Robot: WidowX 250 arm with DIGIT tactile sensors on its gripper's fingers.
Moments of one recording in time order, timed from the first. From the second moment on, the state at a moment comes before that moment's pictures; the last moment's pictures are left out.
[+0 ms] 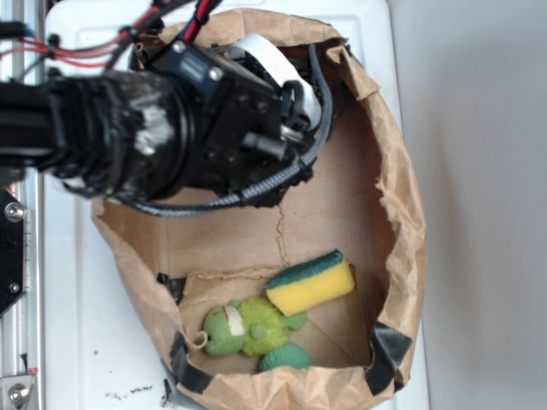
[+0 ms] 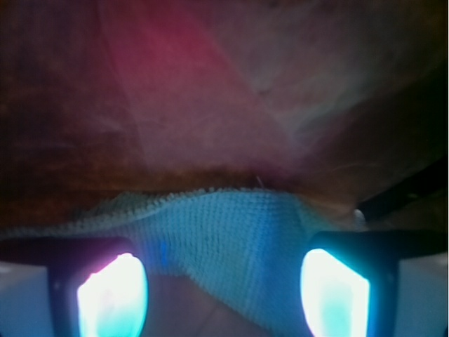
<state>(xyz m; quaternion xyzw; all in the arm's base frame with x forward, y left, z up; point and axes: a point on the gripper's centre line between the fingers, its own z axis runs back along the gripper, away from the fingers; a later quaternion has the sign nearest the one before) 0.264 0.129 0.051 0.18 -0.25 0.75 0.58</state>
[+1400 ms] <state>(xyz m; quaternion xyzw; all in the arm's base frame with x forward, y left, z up) 0.283 0.127 0.024 0.23 -0.30 0.75 0.54</state>
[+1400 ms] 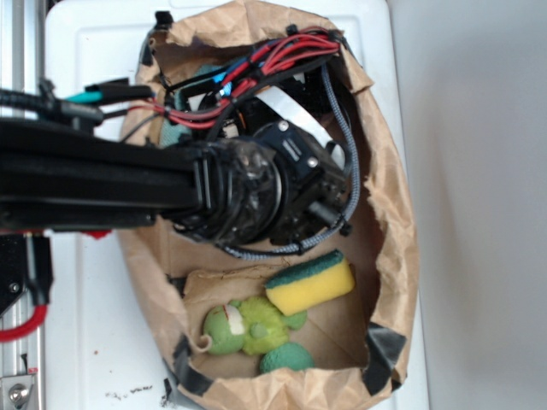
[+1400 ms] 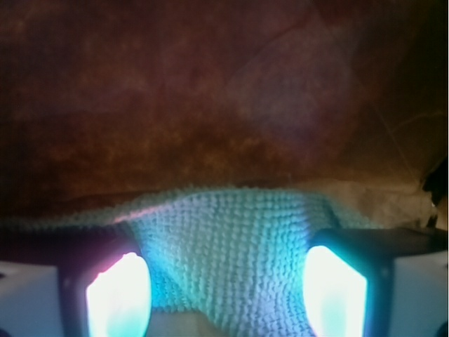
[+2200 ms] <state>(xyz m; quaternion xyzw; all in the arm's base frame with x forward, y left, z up) 0.282 0.128 0.022 0.23 -0.30 0.75 0.55</state>
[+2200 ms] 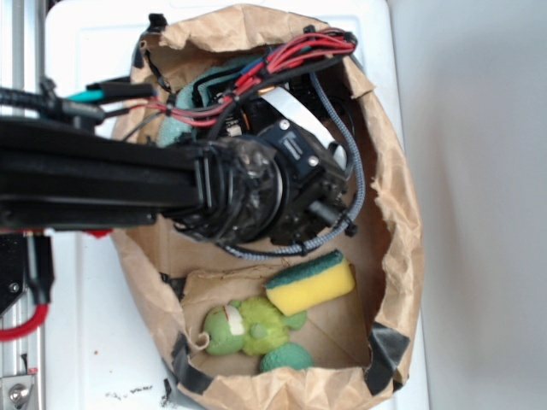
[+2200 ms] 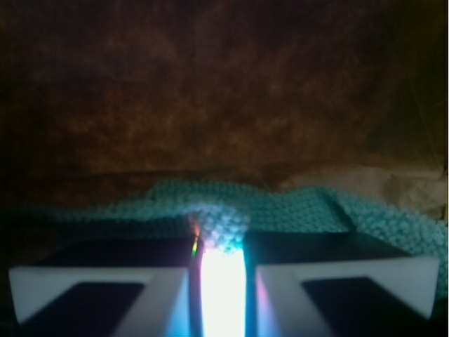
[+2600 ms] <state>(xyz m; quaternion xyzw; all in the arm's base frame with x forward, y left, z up) 0.277 0.125 0.028 0.22 -0.30 0.74 0.57</state>
